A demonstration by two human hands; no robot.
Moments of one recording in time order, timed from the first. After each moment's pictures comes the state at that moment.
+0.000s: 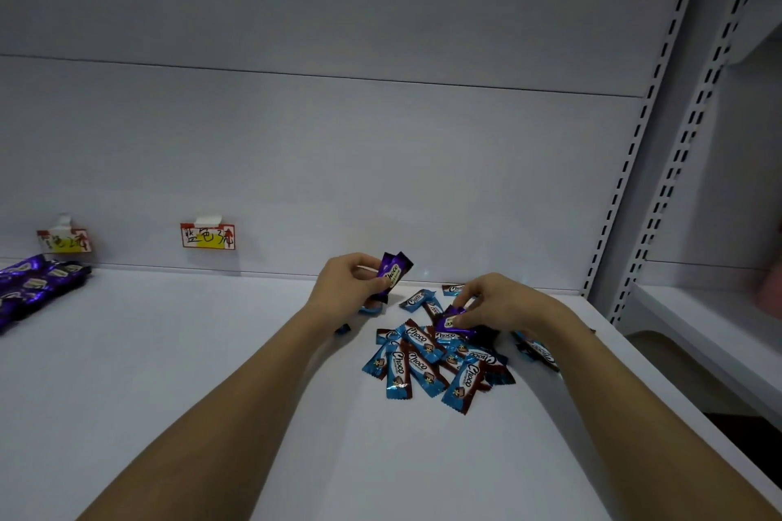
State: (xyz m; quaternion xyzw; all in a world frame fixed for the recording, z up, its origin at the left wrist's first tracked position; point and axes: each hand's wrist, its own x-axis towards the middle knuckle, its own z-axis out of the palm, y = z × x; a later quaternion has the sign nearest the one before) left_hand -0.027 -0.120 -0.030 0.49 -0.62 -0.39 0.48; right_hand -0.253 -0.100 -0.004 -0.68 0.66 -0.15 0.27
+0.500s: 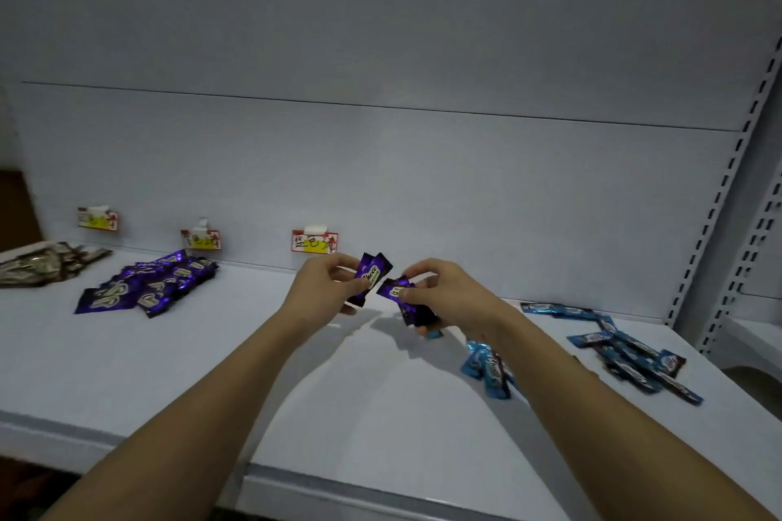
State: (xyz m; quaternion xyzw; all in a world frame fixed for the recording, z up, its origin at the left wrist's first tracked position) left_hand 0.114 -0.058 -0.005 0.53 -0.59 -0.32 0.52; right_hand -0.081 -0.070 0.017 -0.66 0.49 -0.34 0.46
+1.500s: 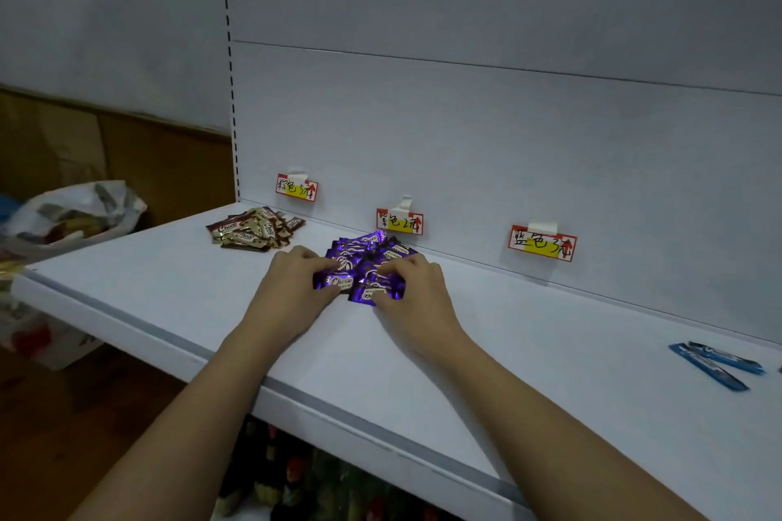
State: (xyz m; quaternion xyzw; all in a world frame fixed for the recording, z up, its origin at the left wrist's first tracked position) left_hand 0.466 -0.034 -0.071 0.71 -0.61 0.01 0.35; right_hand 0.285 -0.082 -0.069 -0.81 0.44 -0.36 0.16
